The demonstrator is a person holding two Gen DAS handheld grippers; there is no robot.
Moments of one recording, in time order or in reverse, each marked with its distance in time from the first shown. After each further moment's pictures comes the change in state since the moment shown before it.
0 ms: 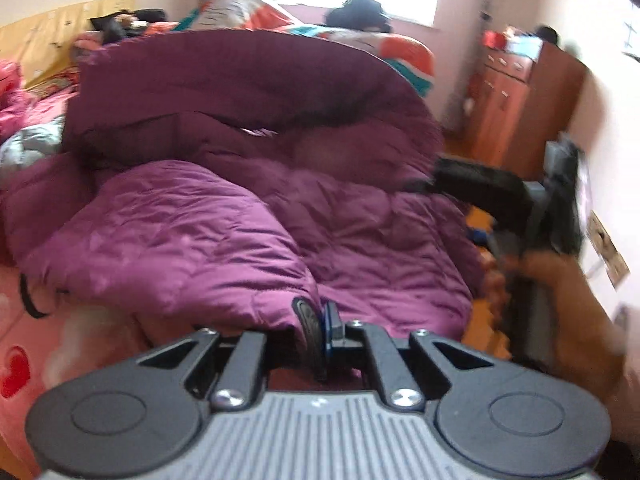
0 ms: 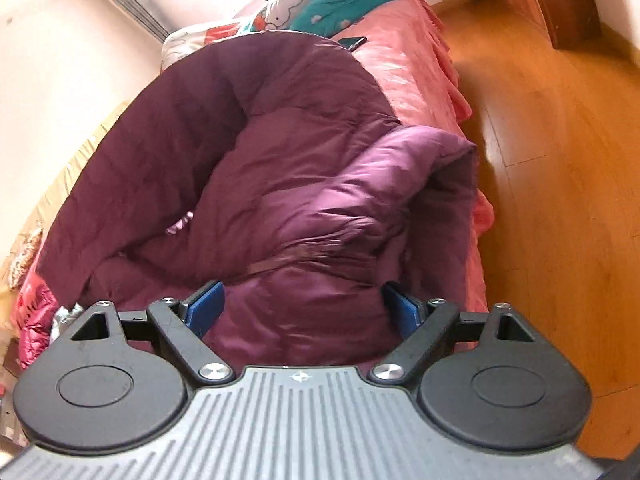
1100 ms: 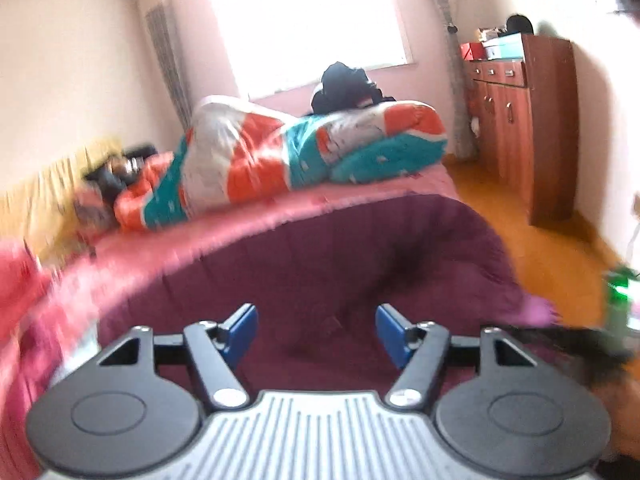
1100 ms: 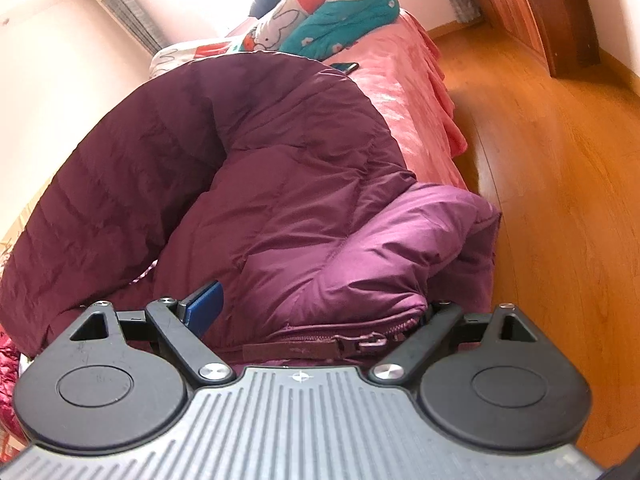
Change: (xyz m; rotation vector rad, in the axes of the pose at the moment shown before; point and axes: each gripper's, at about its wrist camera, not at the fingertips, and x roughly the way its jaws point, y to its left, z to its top) left arm 0.049 0.025 0.195 0.361 -0.236 0.190; right arm 0.043 -0.006 0.027 -0.053 -0.077 -0.047
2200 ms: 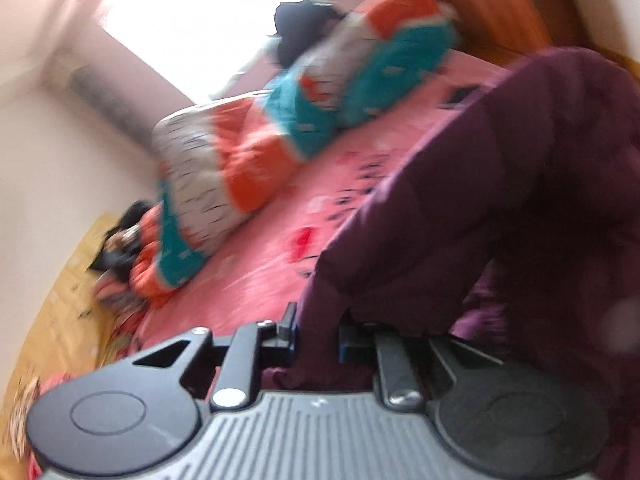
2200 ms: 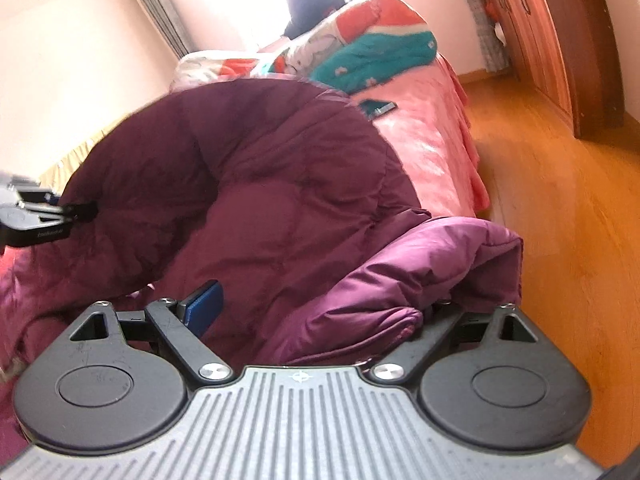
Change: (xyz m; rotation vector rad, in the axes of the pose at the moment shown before) left arm 0.186 0.037 0.027 0.424 0.109 0.144; right arm 0.032 0.011 0.030 -0.151 -0.091 0.025
